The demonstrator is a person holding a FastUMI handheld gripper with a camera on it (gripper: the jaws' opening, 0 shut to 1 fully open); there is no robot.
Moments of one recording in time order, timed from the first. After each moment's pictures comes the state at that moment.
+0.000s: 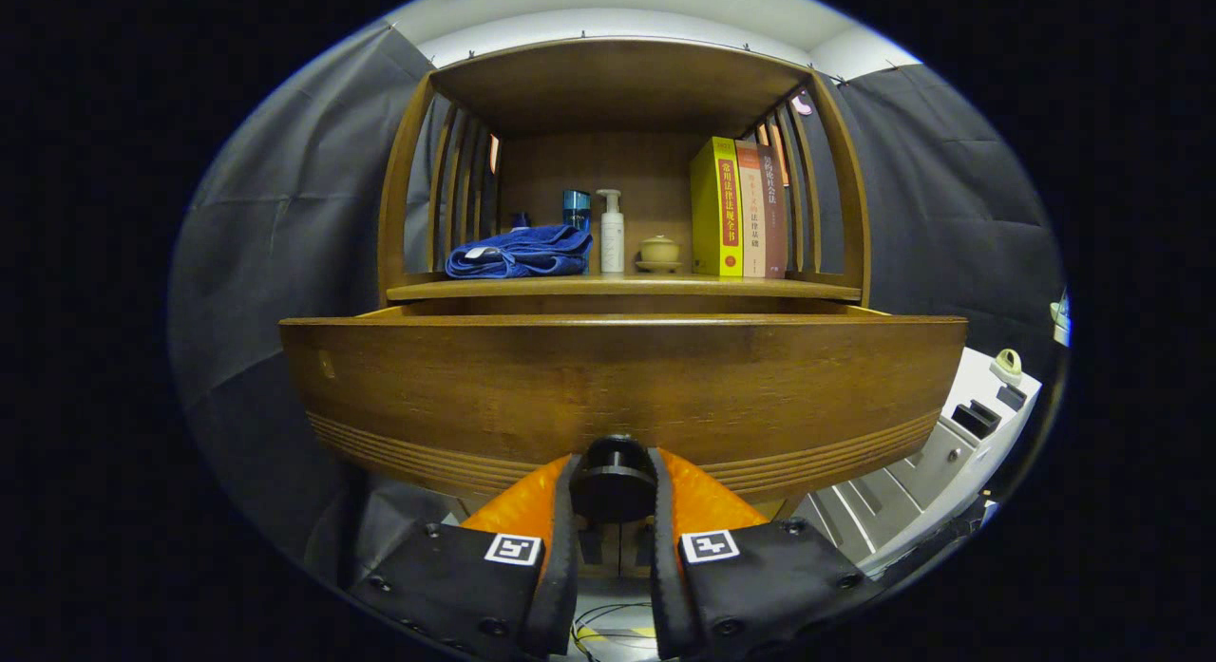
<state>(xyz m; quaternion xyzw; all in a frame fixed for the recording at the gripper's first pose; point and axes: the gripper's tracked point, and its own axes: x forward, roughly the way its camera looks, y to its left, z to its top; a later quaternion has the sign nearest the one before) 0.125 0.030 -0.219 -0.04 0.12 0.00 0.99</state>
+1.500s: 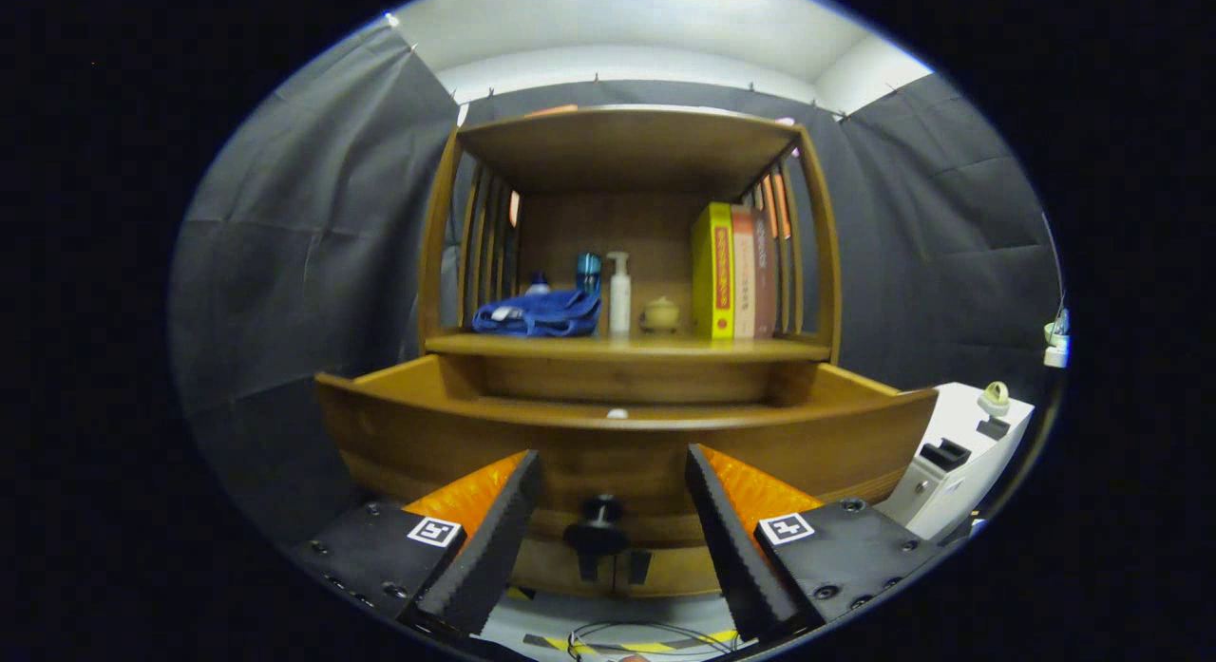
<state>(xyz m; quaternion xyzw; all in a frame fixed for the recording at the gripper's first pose) 0.084 0.013 -0.129 -0.04 0.01 0.01 1.00</state>
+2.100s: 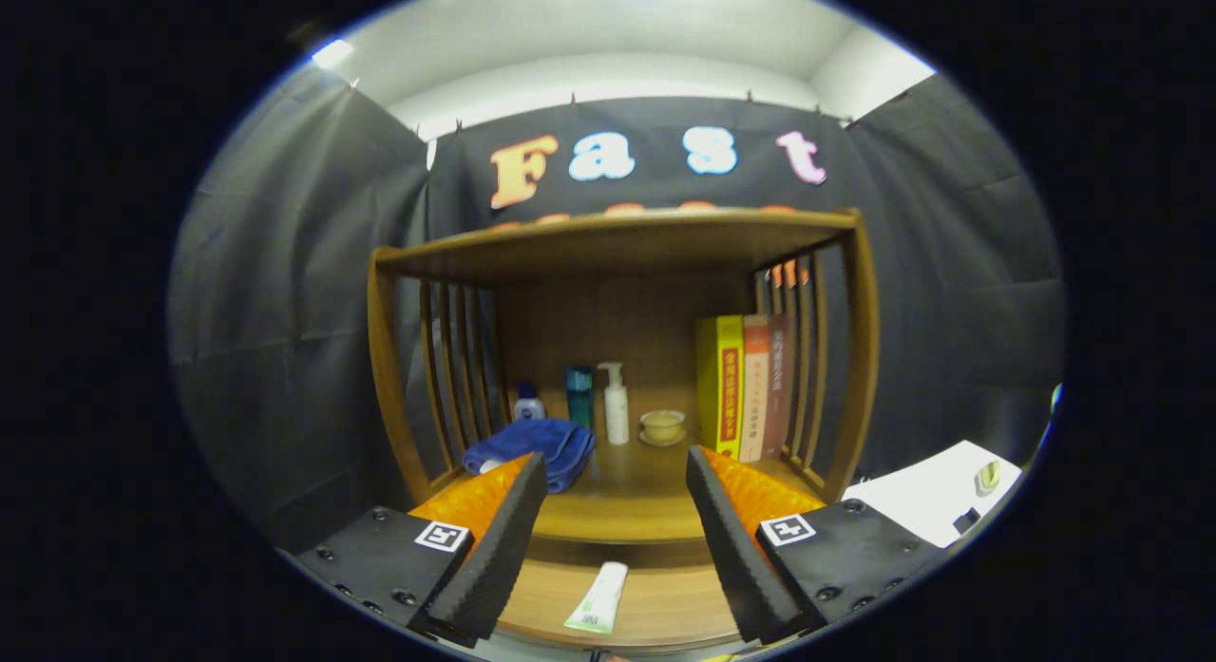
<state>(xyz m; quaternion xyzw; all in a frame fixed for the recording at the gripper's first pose) 0.206 0.037 0.064 -0.01 0.09 0.05 0.99</state>
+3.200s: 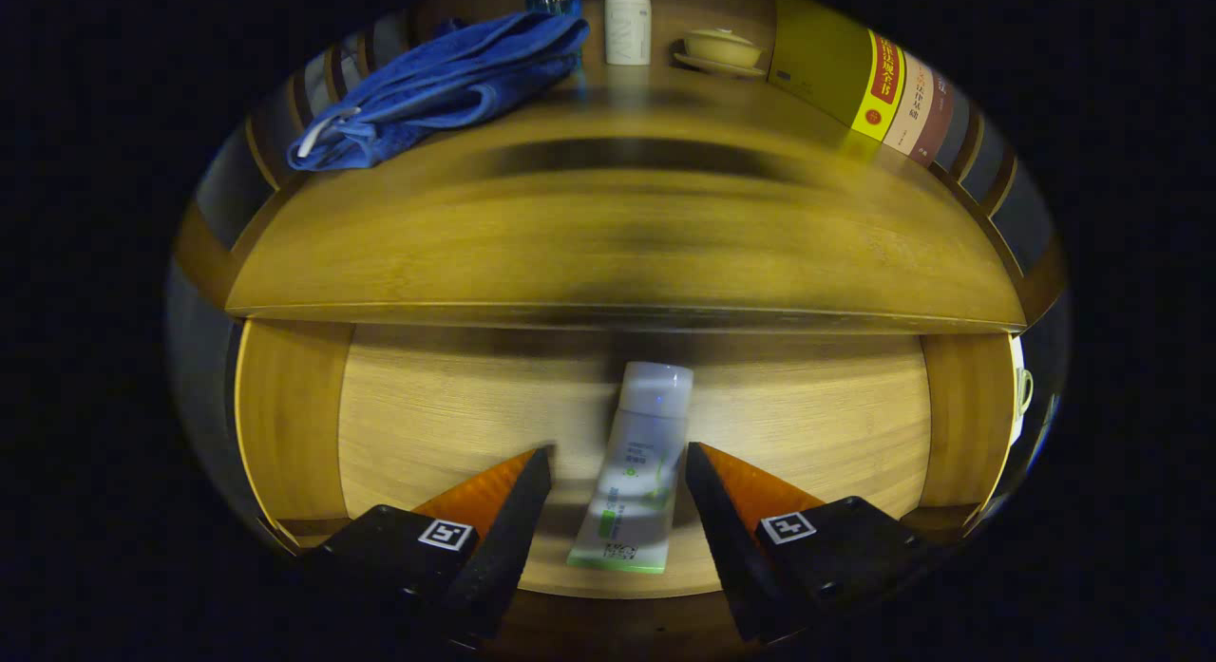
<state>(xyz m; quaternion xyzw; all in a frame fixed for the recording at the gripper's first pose) 0.270 0.065 -0.251 -0.02 0.57 -0.03 0.82</state>
